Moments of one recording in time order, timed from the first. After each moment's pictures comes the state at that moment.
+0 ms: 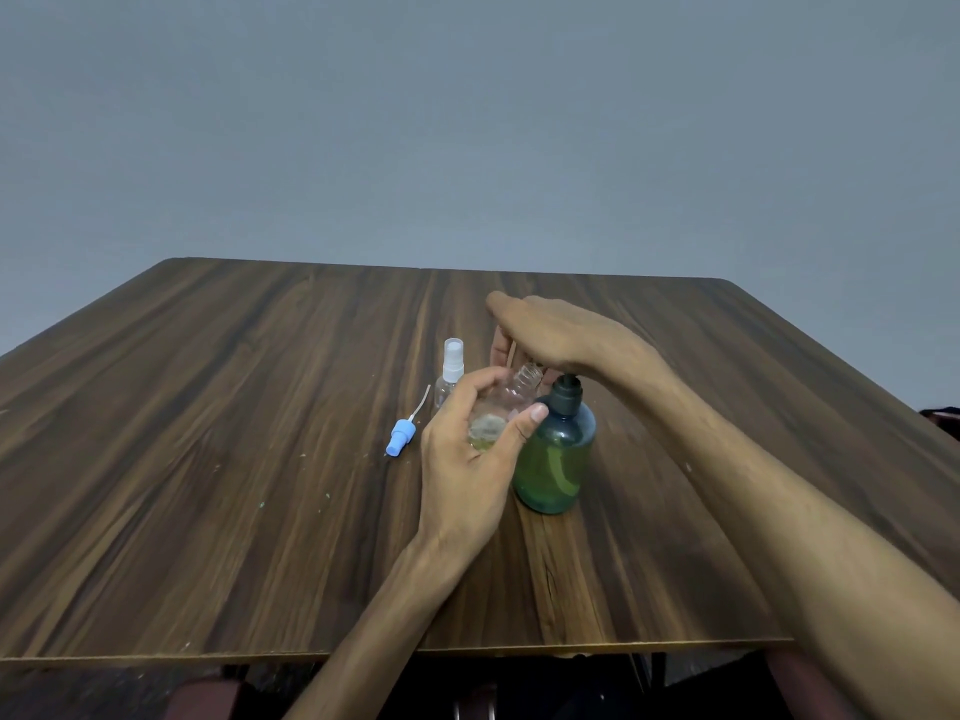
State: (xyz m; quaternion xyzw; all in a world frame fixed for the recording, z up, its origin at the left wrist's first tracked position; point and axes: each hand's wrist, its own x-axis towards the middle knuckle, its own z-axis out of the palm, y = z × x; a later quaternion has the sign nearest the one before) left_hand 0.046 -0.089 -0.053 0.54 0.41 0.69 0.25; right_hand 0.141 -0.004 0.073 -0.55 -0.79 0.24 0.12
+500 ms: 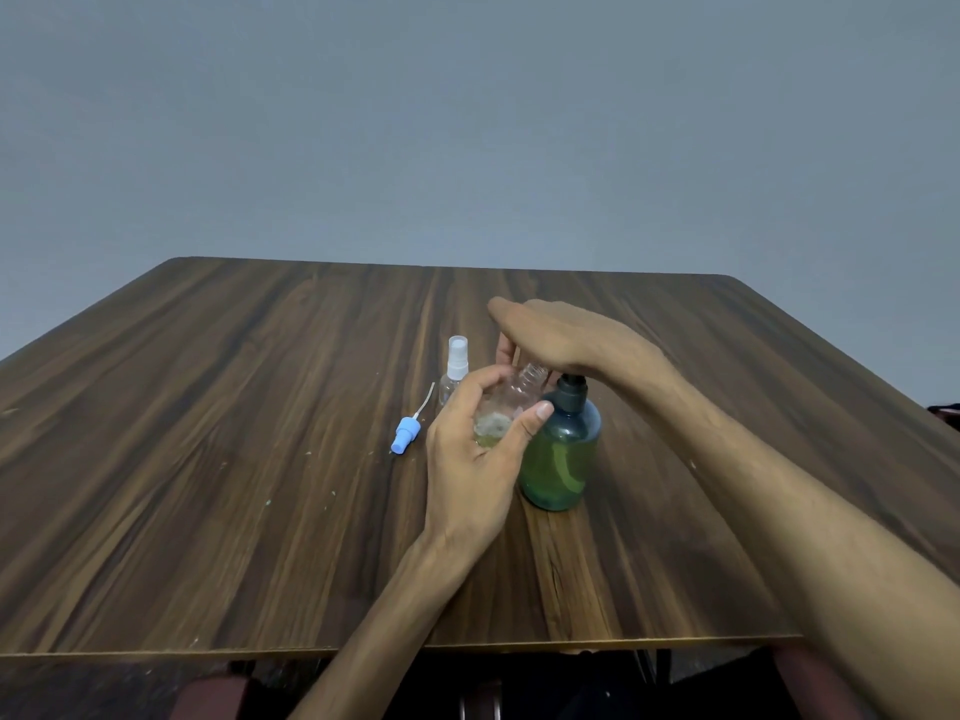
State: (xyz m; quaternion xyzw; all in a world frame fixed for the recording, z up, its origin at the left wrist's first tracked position) left_hand 0.046 -0.087 -0.056 0.53 0.43 0.68 0.25; right_hand 0.140 -0.003 0.071 -0.55 -0.80 0.23 0.11
